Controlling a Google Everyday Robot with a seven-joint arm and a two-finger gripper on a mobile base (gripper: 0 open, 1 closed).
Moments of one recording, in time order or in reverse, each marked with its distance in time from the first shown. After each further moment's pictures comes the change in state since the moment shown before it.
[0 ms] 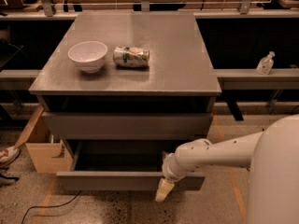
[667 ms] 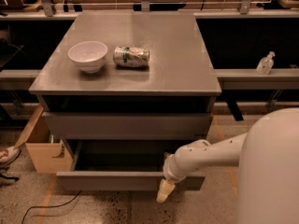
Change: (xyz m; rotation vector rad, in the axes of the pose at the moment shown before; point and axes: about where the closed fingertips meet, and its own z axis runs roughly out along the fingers) arm 0.012 -0.001 0.004 0.016 0.034 0.017
